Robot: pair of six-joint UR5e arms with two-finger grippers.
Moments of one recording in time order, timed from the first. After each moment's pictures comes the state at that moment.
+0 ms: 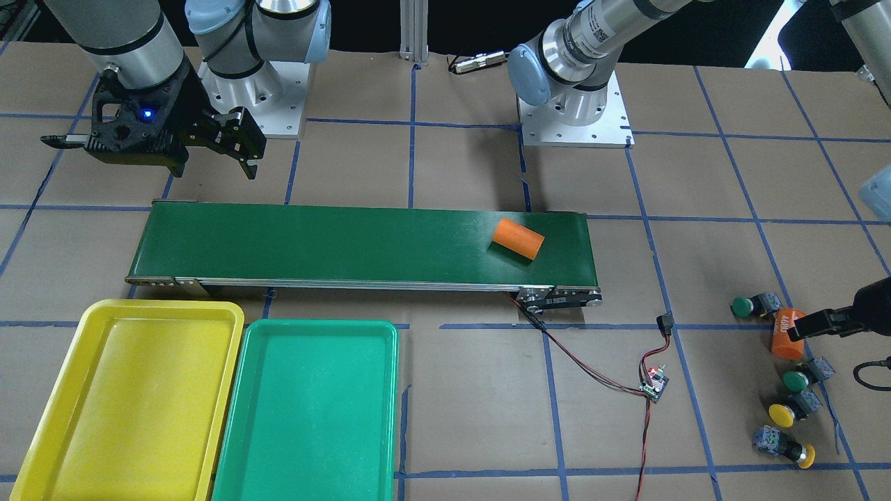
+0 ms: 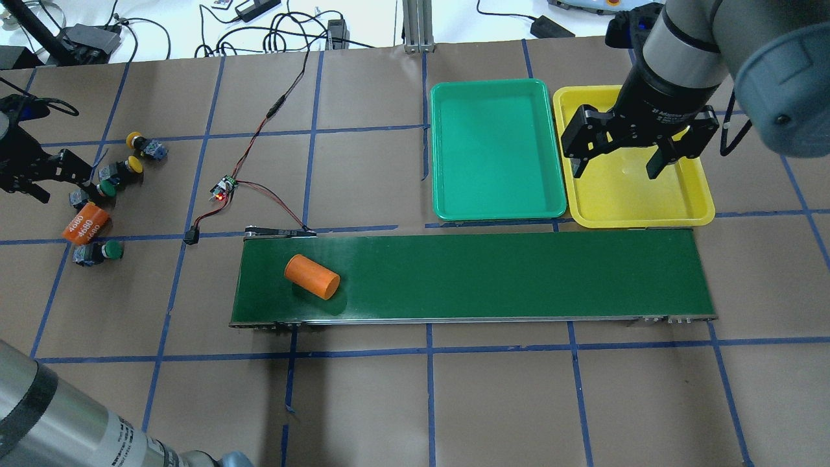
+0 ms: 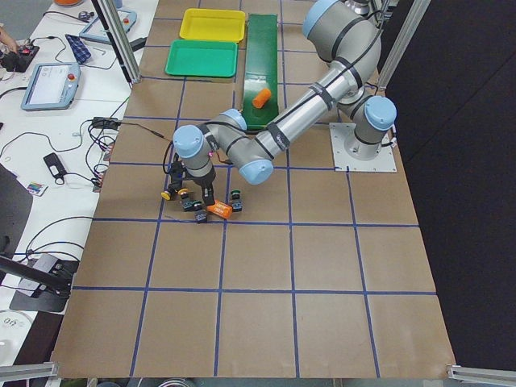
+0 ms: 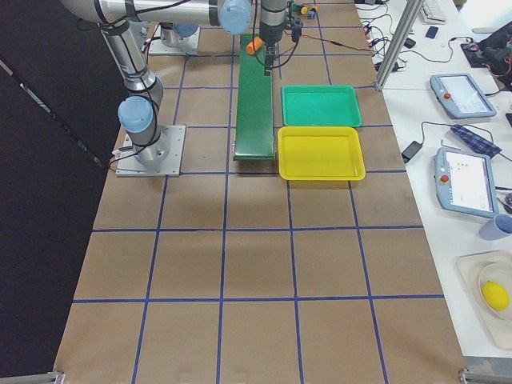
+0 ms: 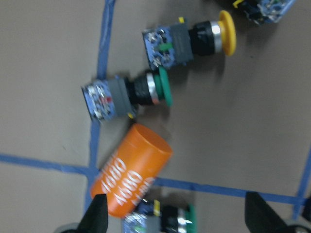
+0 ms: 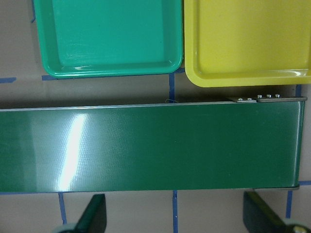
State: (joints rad) left arm -0.92 -2.15 -1.44 -1.20 1.59 0.63; right arm 1.55 -1.61 1.65 -1.57 -1.53 0.02
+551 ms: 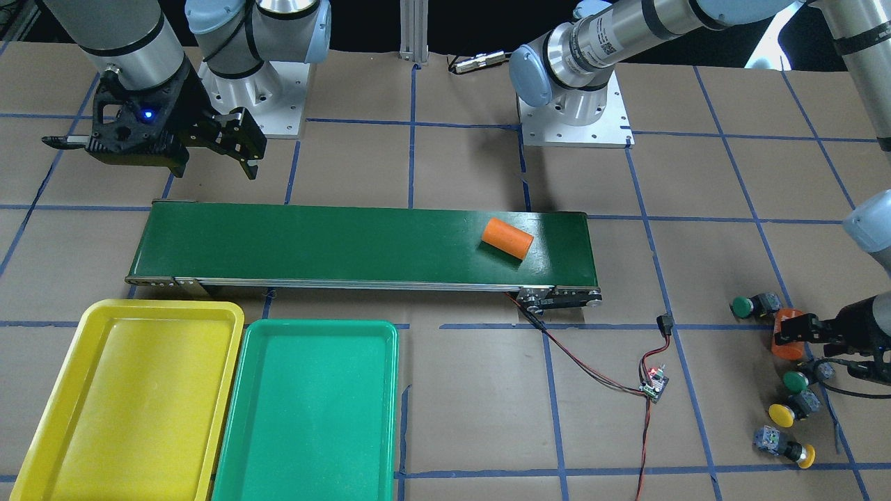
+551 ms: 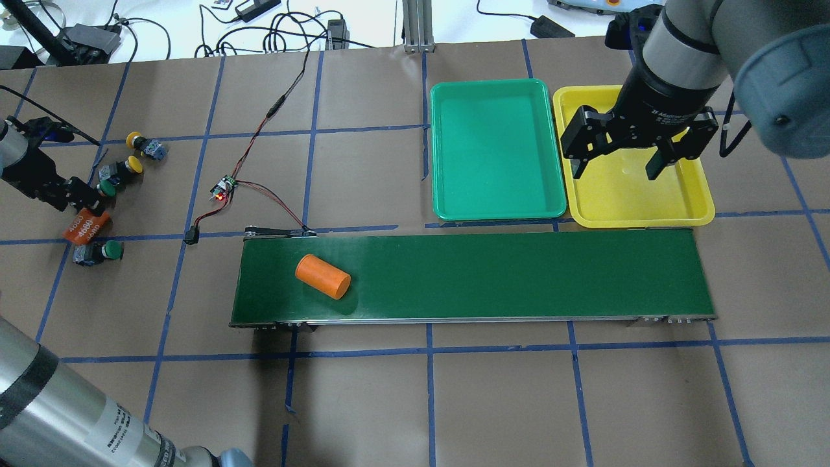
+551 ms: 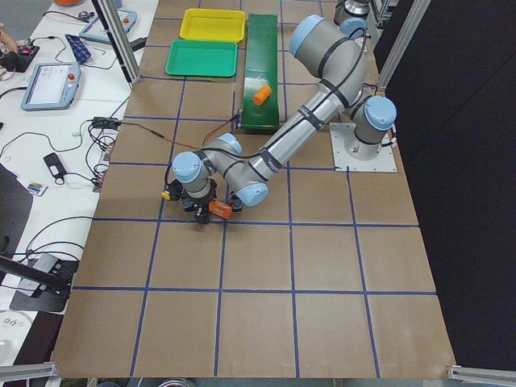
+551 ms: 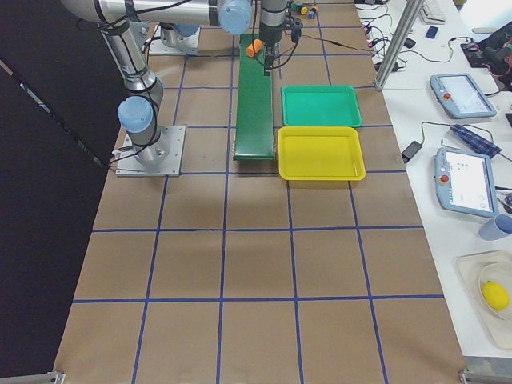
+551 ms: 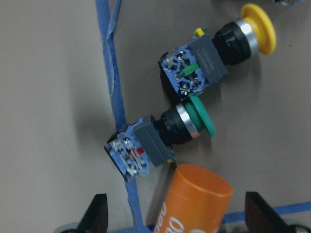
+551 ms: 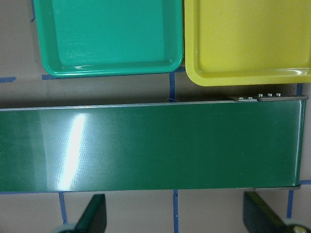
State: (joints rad) left arm -0.91 -2.22 -1.46 -1.17 1.59 0.88; right arm 1.55 -1.61 1.65 -1.57 -1.53 0.02
